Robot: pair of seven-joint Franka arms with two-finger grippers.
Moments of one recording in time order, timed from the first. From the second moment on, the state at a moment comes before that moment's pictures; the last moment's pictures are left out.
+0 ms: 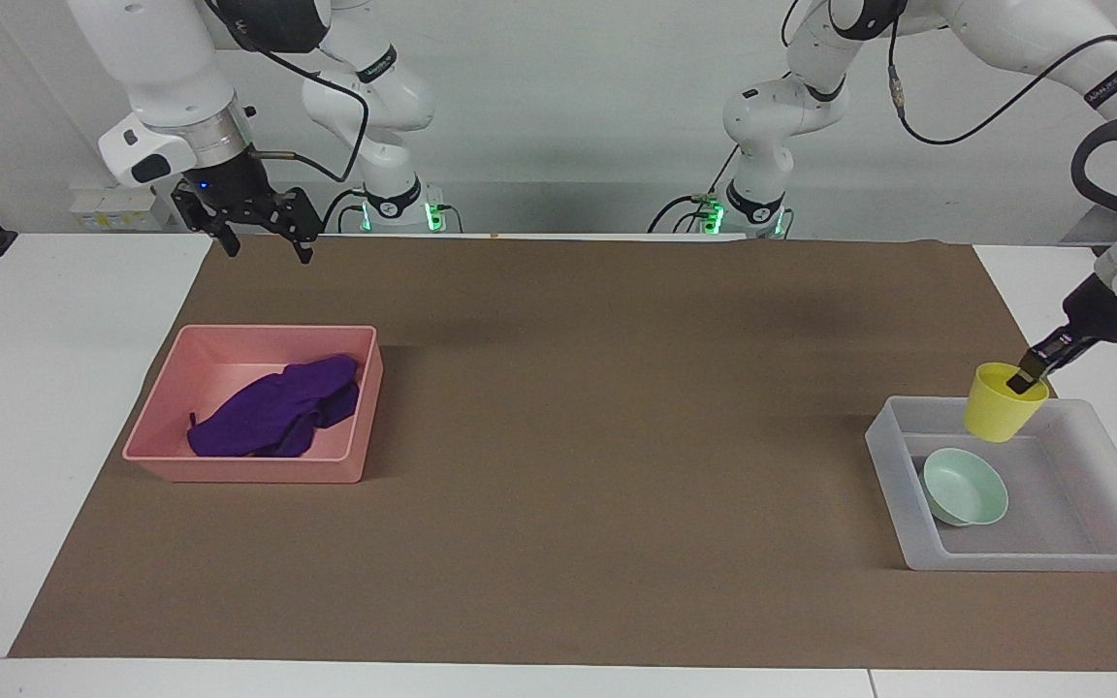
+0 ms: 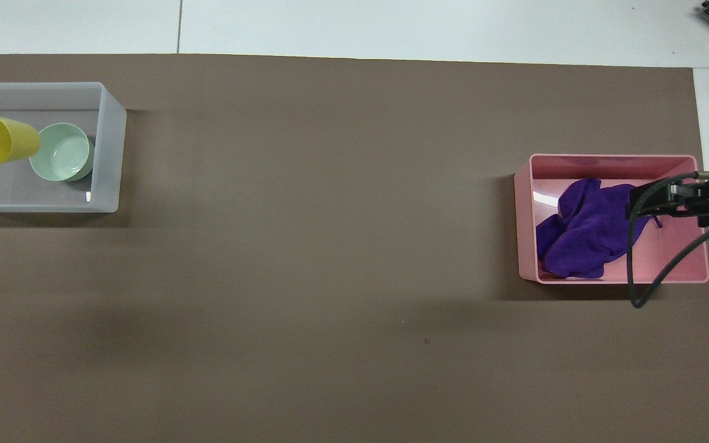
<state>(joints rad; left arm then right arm) 0.29 0.29 -0.04 -1.51 -0.18 1.90 -0.12 -0.08 -0.03 0.09 -1.60 -0.01 1.54 0.13</state>
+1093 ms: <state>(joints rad) 0.30 0.50 -0.06 -1.50 -0.17 2.04 0.01 -0.08 -0.03 0.09 -1.60 -0.01 1.54 0.13</state>
